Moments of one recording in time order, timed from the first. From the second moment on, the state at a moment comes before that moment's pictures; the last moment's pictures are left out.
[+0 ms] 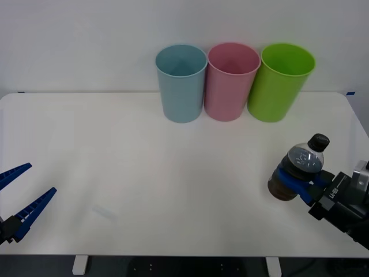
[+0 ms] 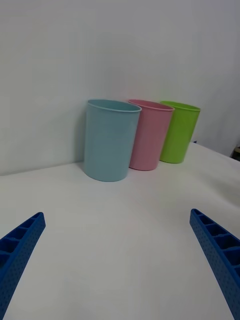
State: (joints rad) right arm 0.24 -0.39 -0.24 -1.72 1.05 -1.00 -0.04; left arm 0.35 0.40 0.52 -1.66 -0.96 -1.22 0.00
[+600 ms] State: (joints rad) right arm 0.10 -0.46 -0.21 -1.82 1.05 -0.89 -0.23; left arm 0.35 0.40 0.52 -1.66 -0.96 -1.22 0.00
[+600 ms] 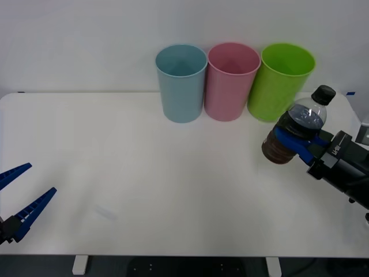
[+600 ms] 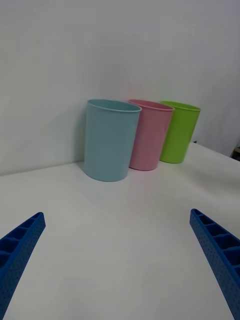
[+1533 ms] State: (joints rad) right arm -0.21 -0.59 -0.04 -1.79 1.09 -0.57 -0.35; left arm 0.35 0.40 0.52 -1.66 -0.96 -1.22 0.00
